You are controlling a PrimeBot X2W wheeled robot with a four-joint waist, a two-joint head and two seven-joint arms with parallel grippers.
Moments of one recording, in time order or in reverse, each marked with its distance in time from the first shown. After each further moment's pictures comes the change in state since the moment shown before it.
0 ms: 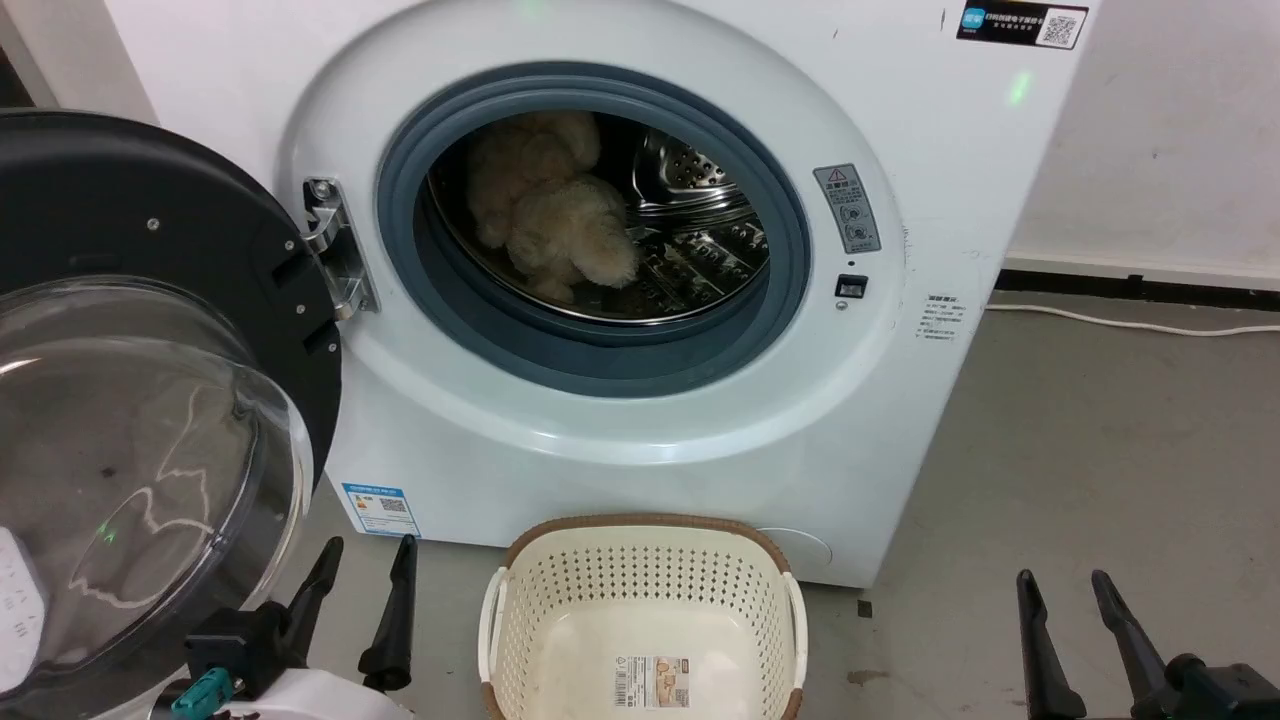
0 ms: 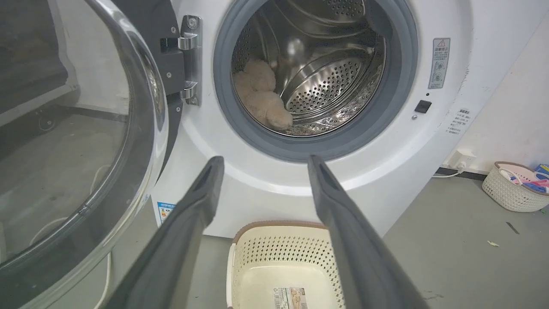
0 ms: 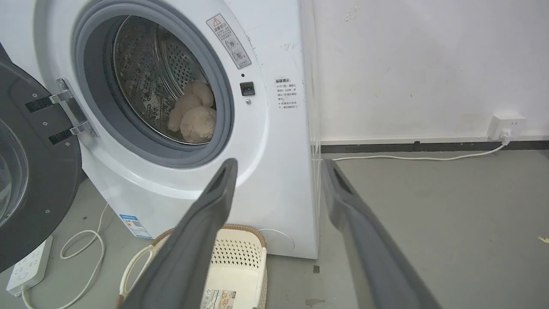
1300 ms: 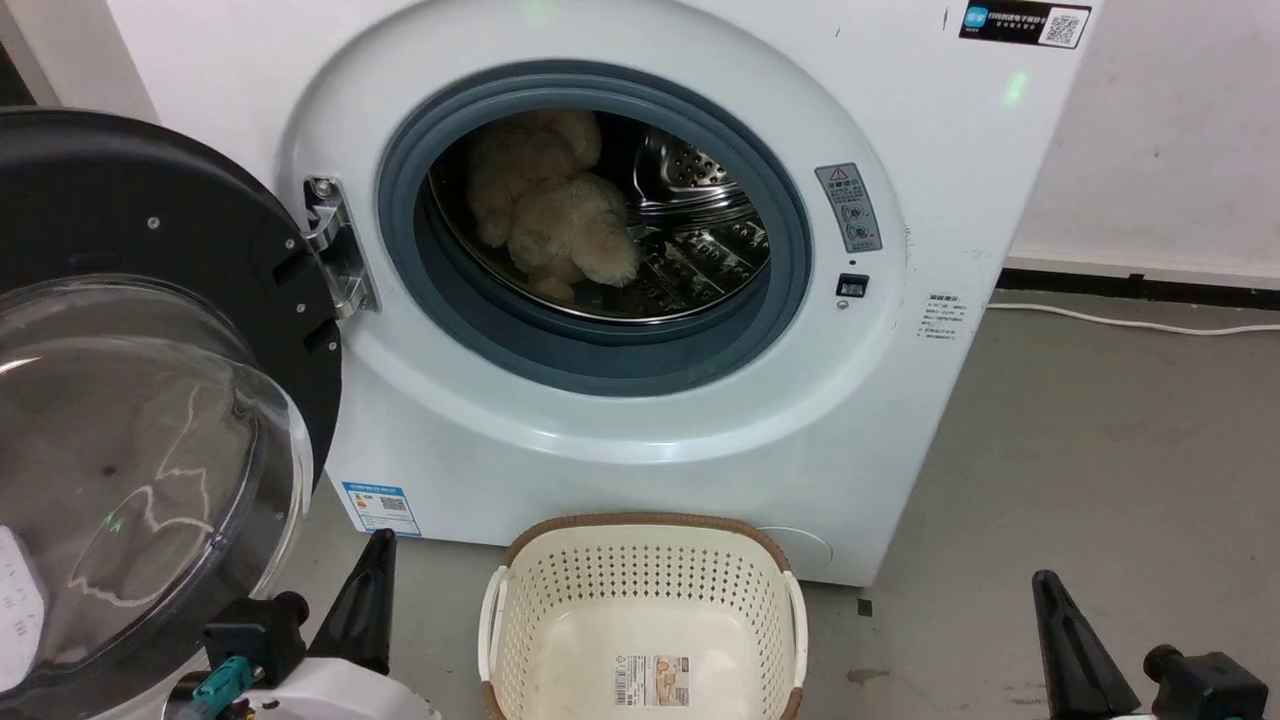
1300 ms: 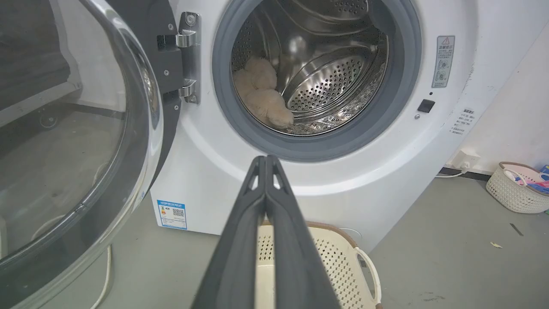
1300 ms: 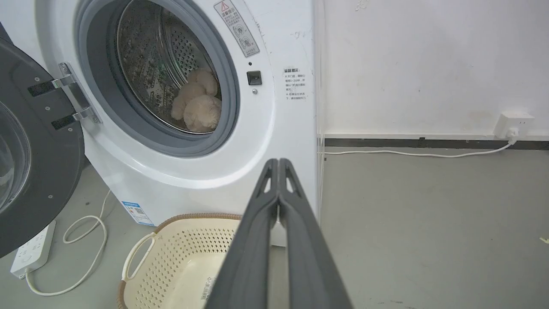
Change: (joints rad) left arm -0.005 -0.063 0.045 0.008 0.067 -0.010 0.042; right arm -0.007 0.000 0.016 -0.001 -0.024 0.000 0.039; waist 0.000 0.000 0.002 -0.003
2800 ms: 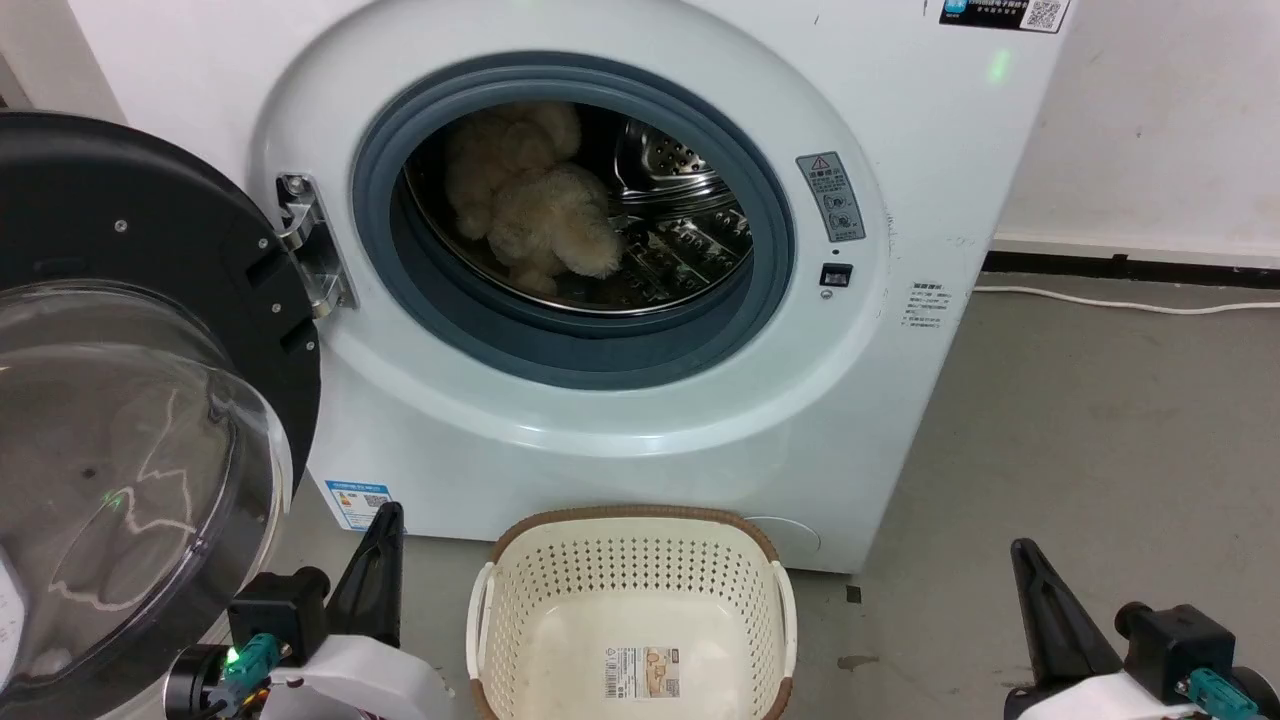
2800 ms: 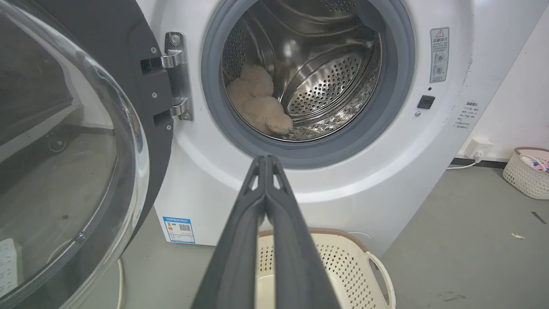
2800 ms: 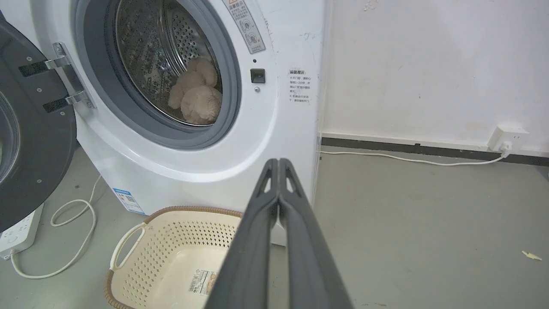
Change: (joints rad) left arm 0.001 -0.112 0.113 -0.057 0.219 -0.033 0.089; right arm -0.044 0.000 0.018 -0.038 -0.072 0.000 0.089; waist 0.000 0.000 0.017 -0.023
